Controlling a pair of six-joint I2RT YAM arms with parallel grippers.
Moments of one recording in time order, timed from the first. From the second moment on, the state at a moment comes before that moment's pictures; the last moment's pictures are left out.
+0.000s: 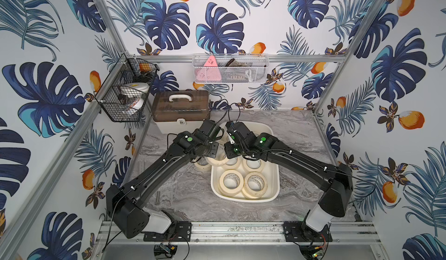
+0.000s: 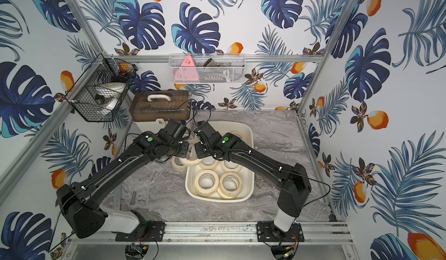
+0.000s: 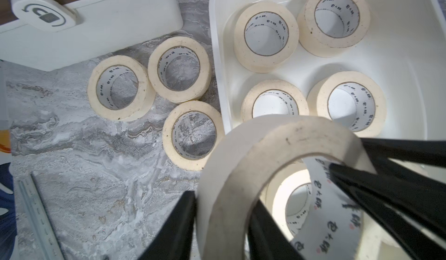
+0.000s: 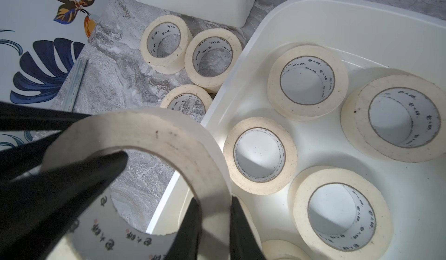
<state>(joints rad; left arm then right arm) -0.58 1.41 1.40 -1.03 -0.25 -0.34 0.92 1.70 1.58 -0.75 0.13 0.45</state>
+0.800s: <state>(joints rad) -0.33 1.36 1.21 -0.99 -0.29 -0.60 0.93 1.52 1.52 -0.70 0.11 0.45</state>
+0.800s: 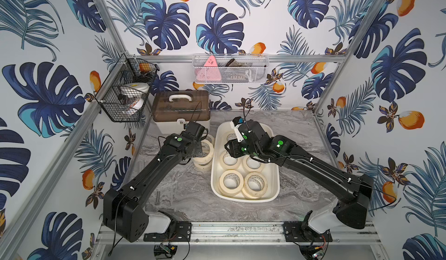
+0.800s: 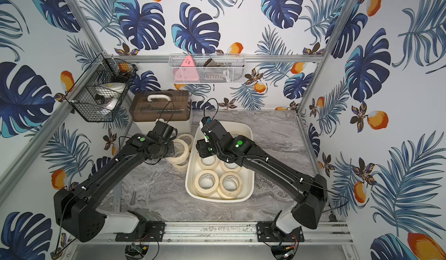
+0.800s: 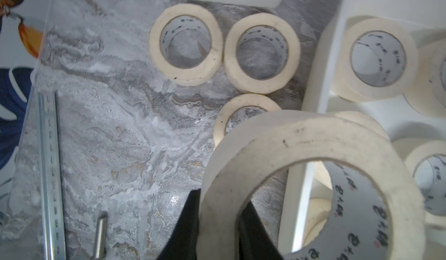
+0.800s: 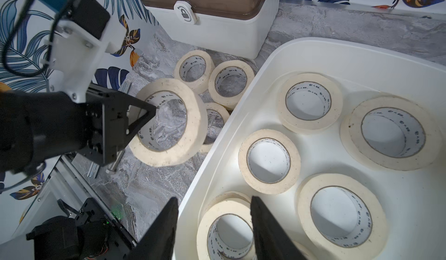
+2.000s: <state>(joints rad) -0.07 1.55 0.85 -0.66 -0.39 -1.14 0.90 1.44 1.38 -0.70 0.18 0.46</state>
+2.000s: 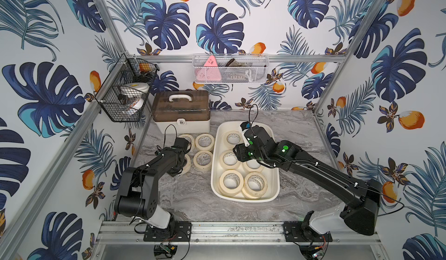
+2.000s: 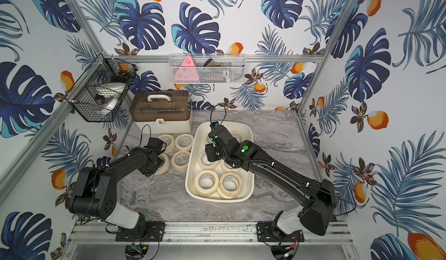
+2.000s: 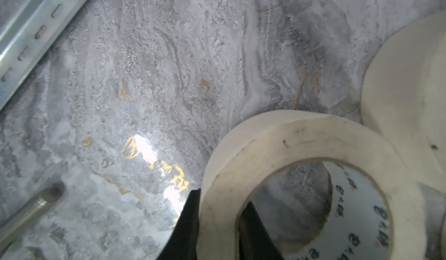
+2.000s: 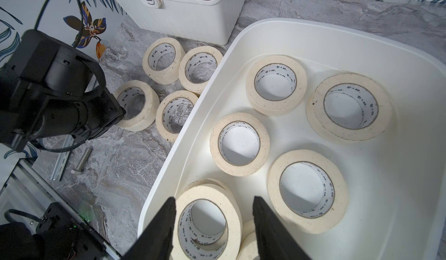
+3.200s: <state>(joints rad) -0.07 1.44 1.01 -0.74 -0.36 -1.01 0.87 1.39 1.35 -0.71 0.18 0.46</state>
